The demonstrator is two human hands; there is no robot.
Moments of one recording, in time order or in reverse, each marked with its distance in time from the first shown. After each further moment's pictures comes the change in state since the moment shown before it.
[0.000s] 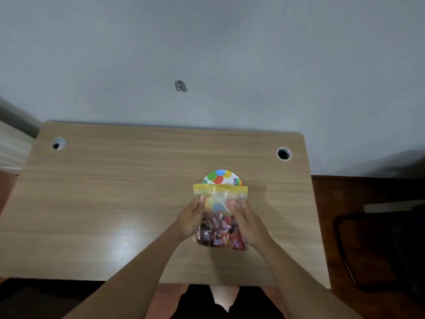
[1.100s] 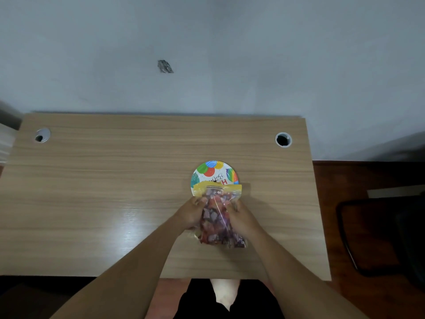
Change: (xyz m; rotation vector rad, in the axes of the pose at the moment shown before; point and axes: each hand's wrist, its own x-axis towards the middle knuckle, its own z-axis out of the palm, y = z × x) left_hand 0.039 -0.019 0.024 0.190 -0.062 -0.371; right_hand 0.036 0.031 0.011 -0.063 -0.074 0.164
